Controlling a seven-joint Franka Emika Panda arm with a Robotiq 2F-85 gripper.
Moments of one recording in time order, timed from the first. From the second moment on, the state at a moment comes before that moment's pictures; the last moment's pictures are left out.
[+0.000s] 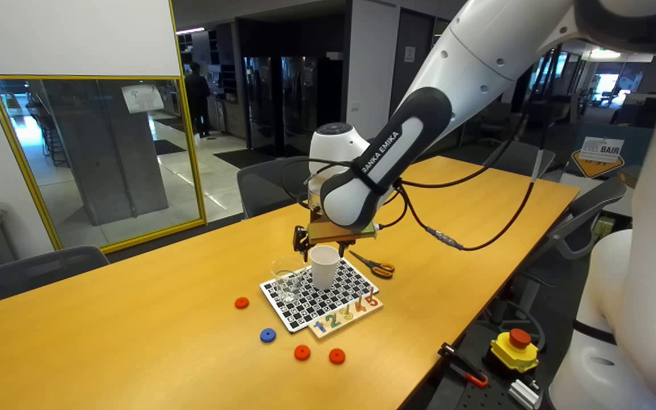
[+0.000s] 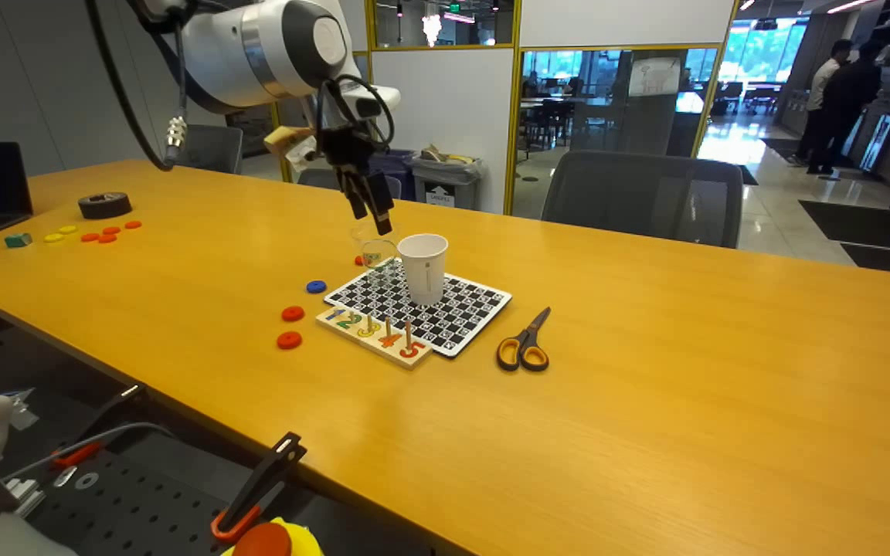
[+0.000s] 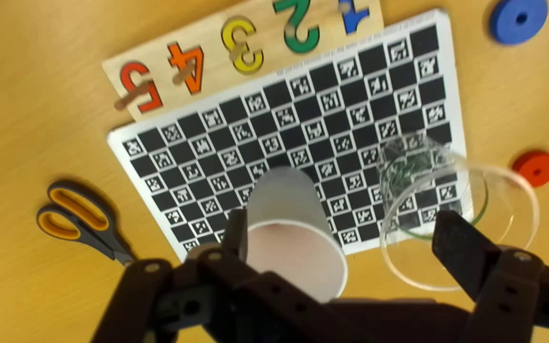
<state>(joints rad) 0.24 0.09 -0.25 -2.41 -0.28 2.67 0.80</state>
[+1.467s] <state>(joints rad) 0.12 0.24 0.02 -2.68 0.11 2.88 0.61</state>
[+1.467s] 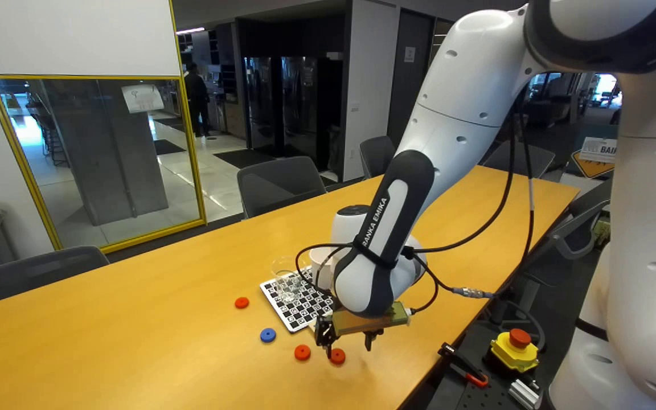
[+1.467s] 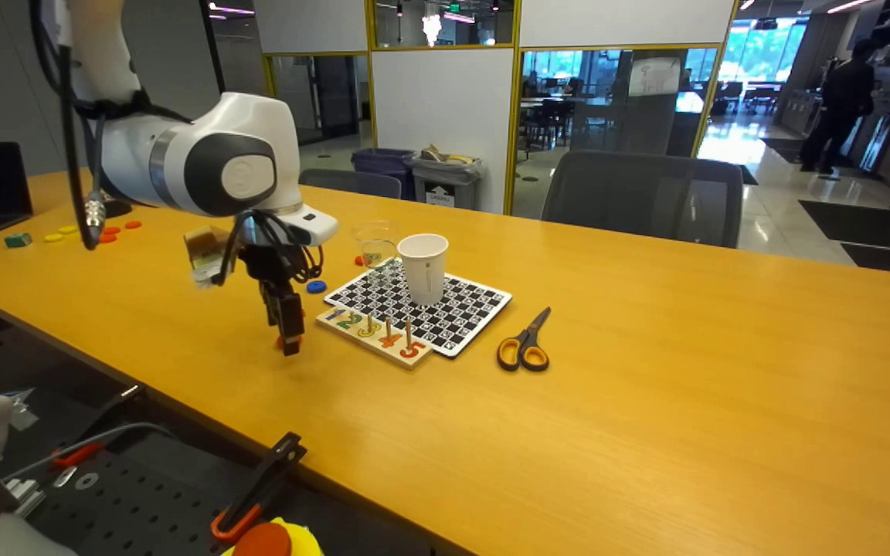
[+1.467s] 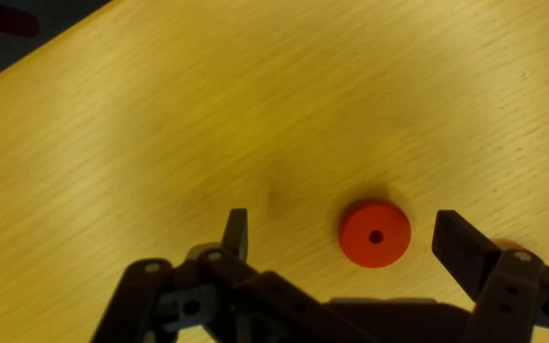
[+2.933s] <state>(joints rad) 0.03 0.36 0.14 -2.58 0.34 2.89 0.34</state>
